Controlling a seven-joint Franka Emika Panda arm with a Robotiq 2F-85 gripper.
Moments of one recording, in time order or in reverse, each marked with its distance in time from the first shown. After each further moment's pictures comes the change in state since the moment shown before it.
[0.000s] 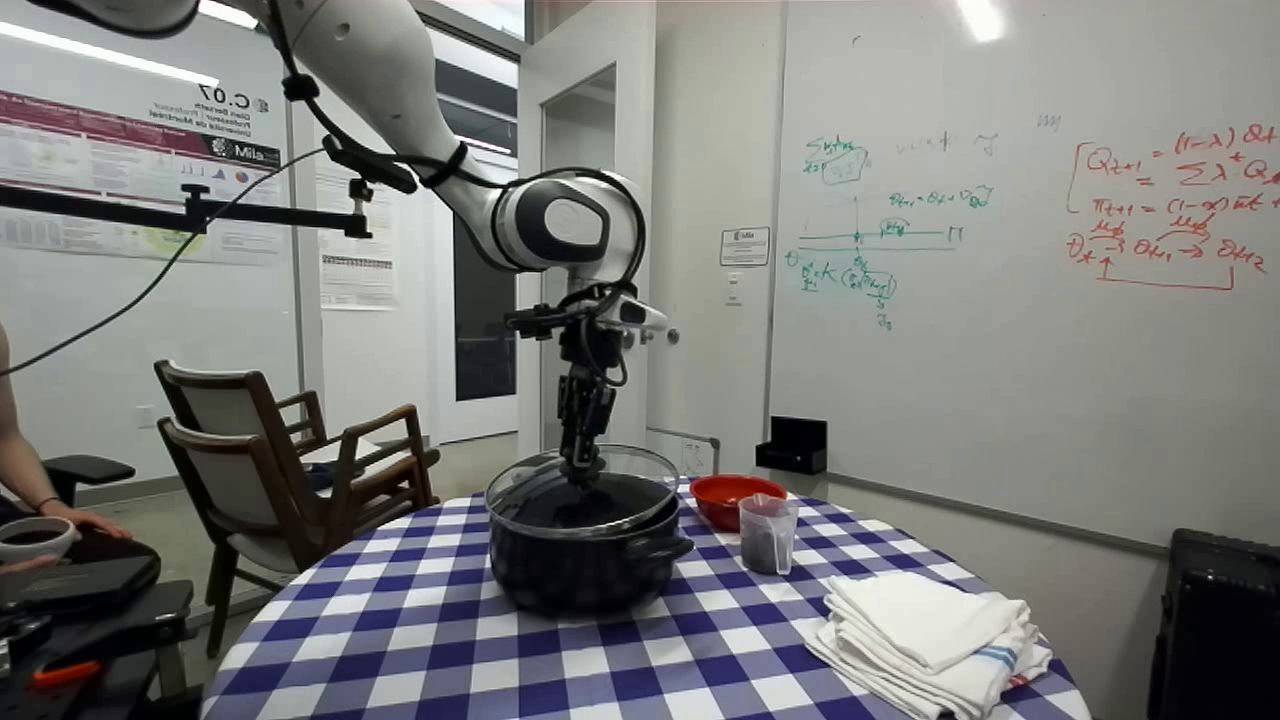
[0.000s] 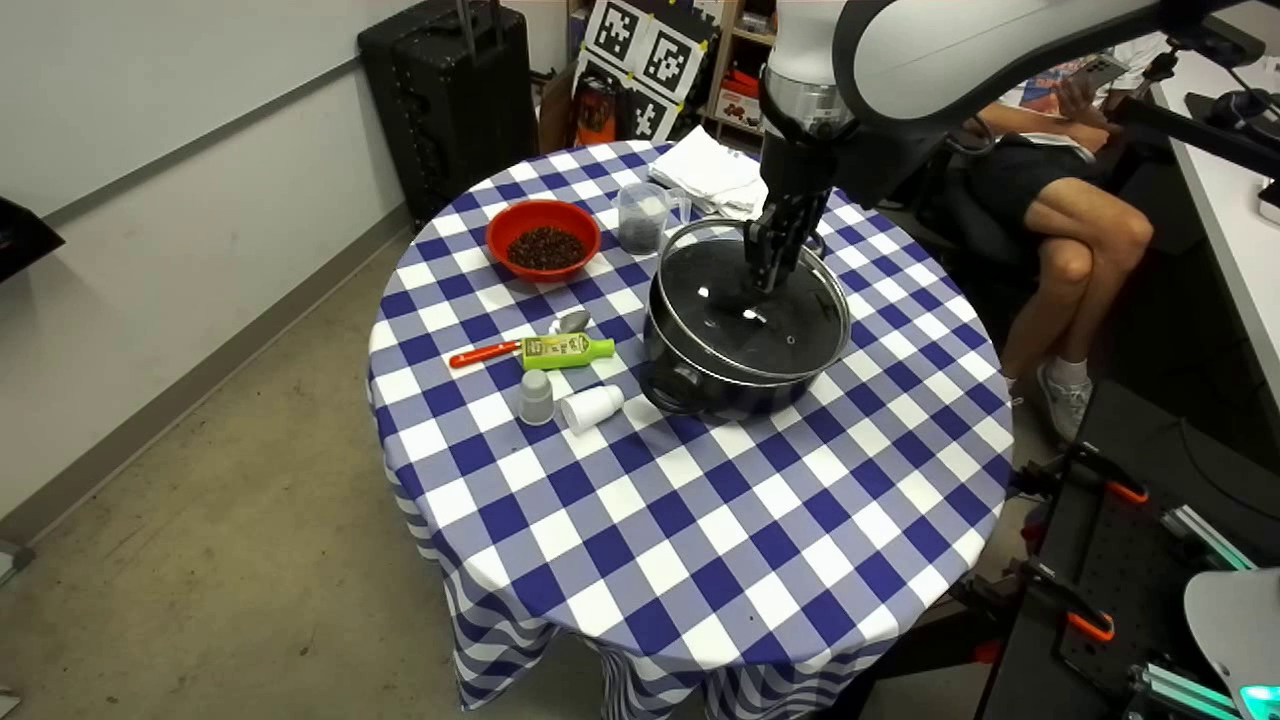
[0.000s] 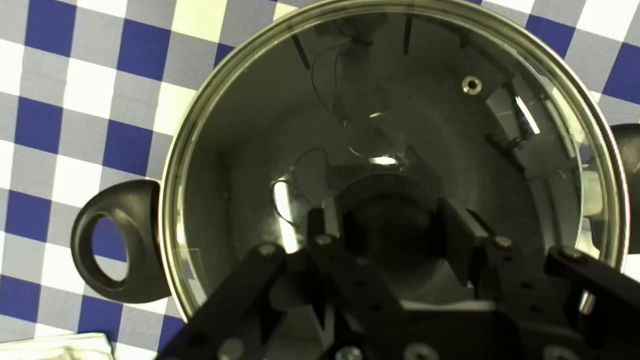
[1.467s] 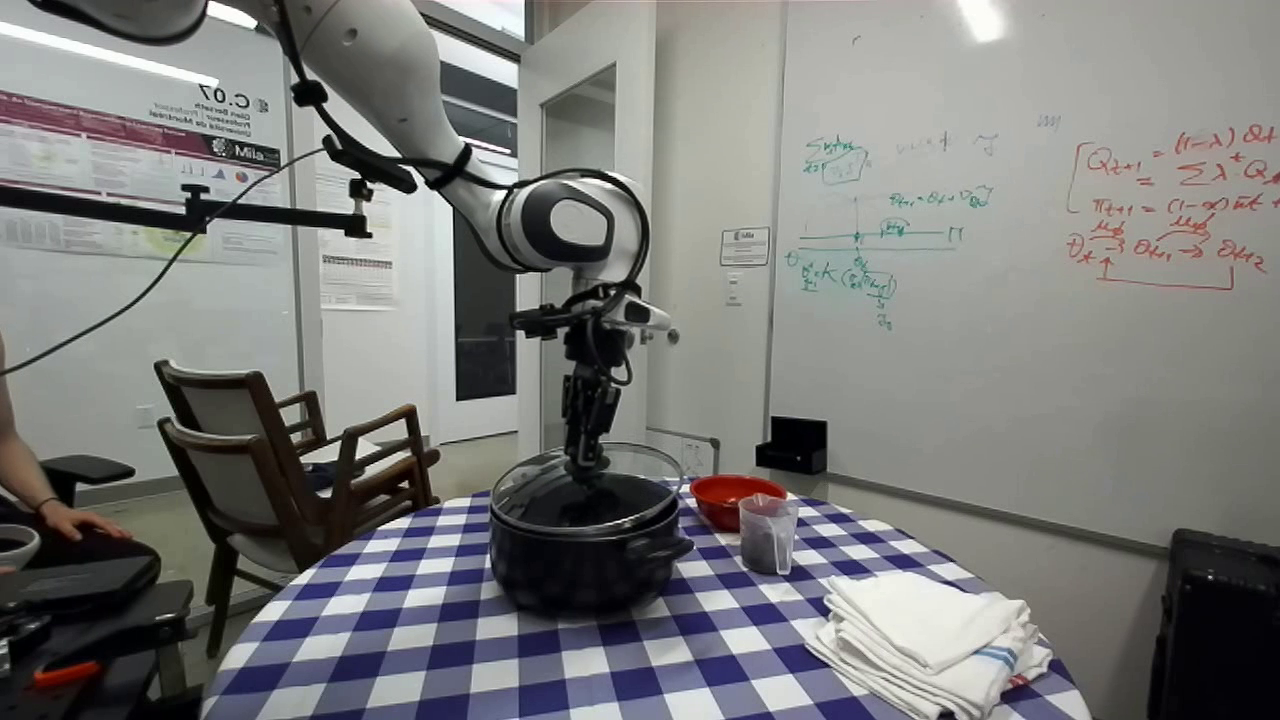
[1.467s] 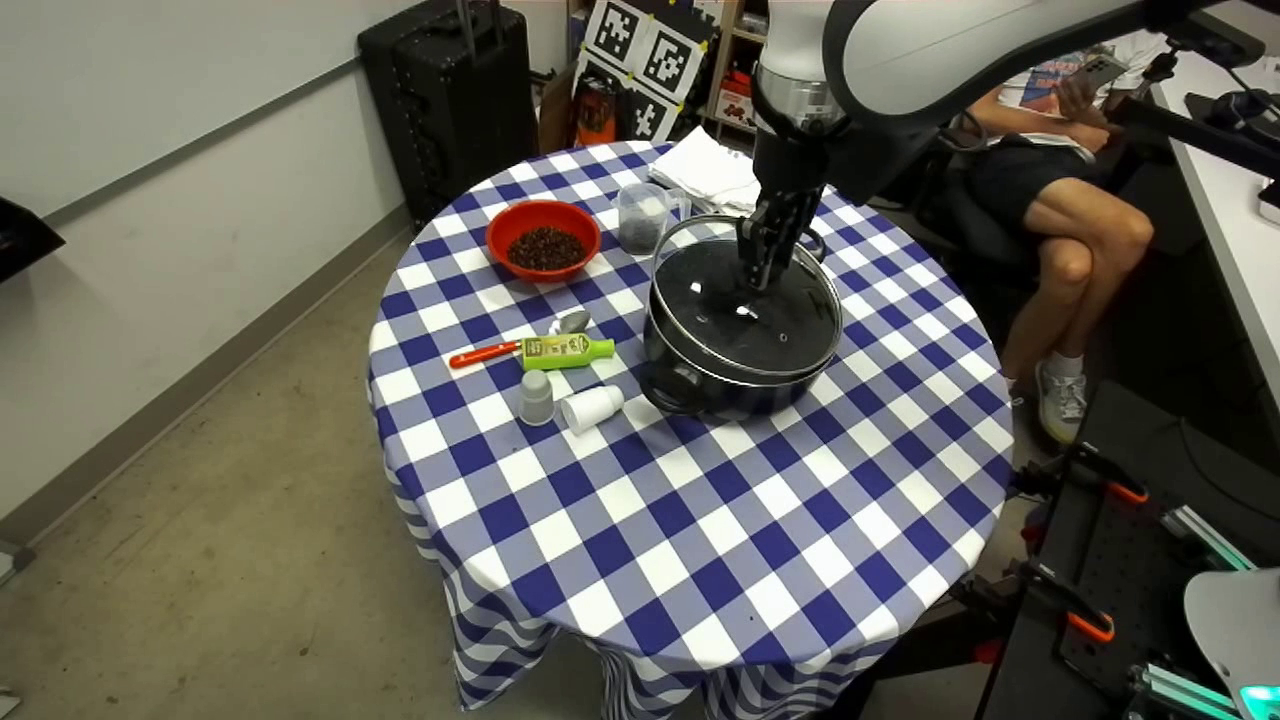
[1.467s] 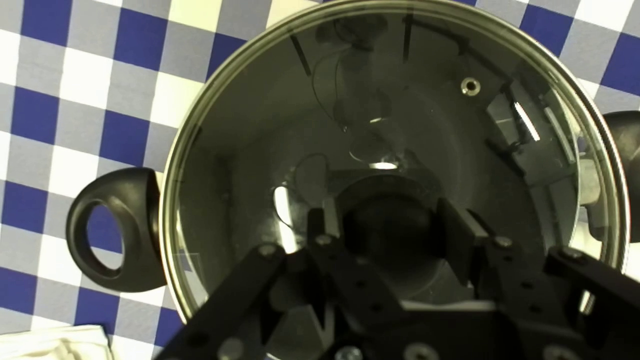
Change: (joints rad) arm 0.003 0.019 0.000 0.031 0.000 -0.011 0.000
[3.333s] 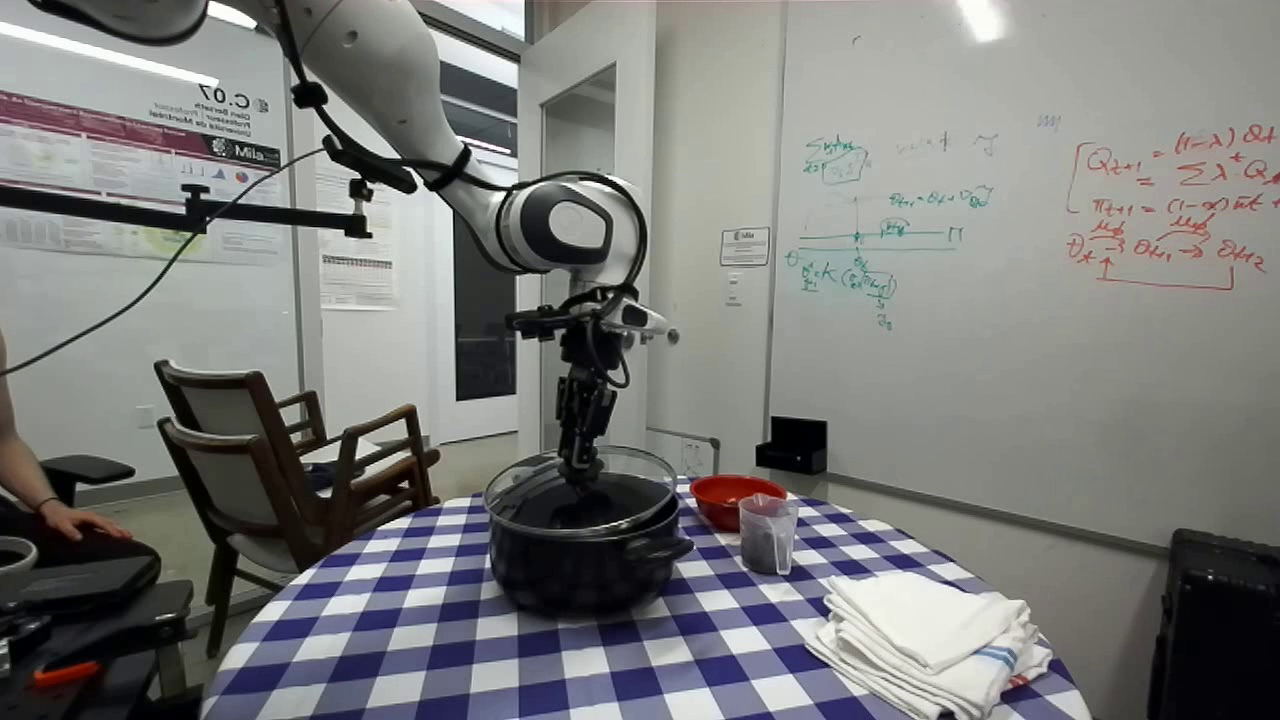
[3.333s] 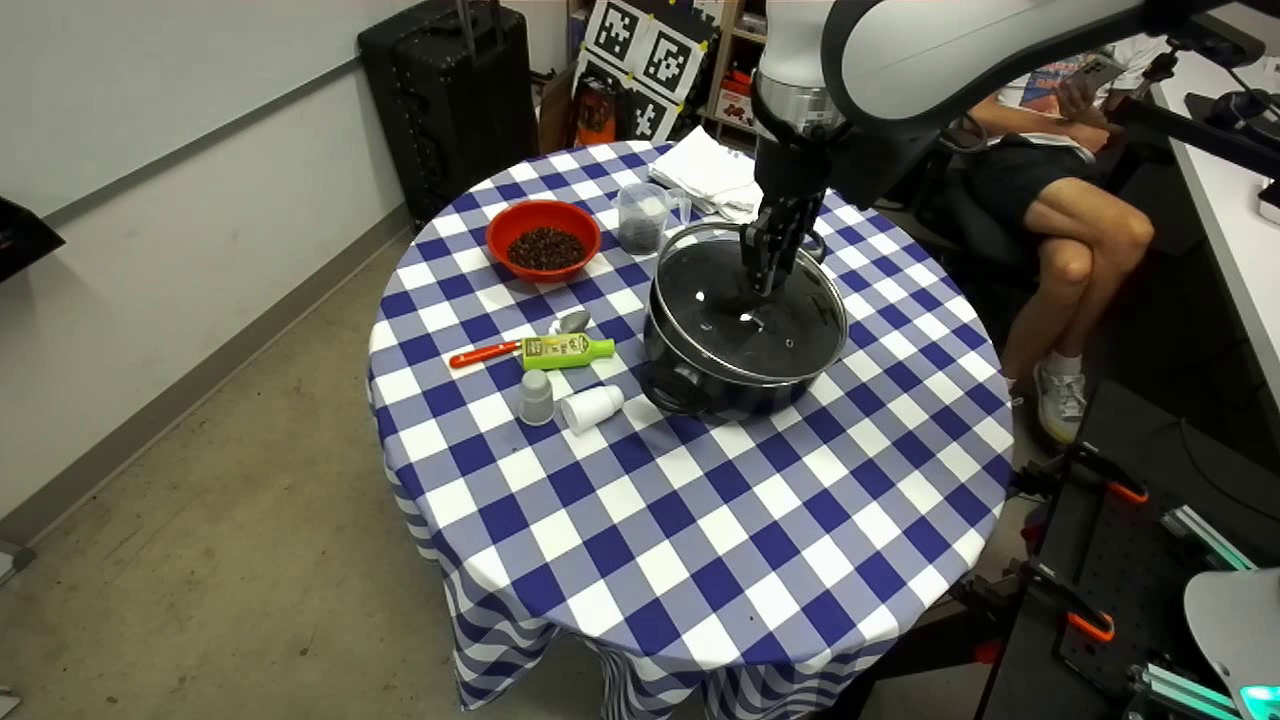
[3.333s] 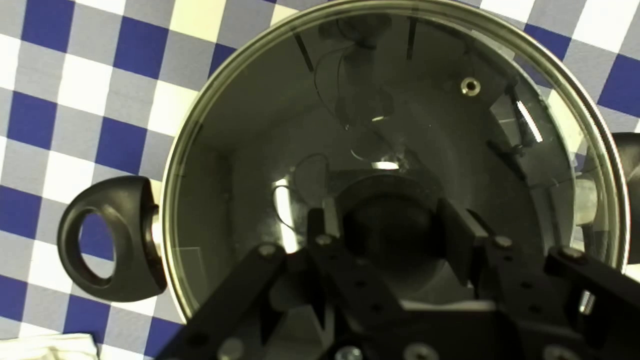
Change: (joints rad) arm 0.002 0.001 0.003 -0.003 0.000 -0.019 -0.020
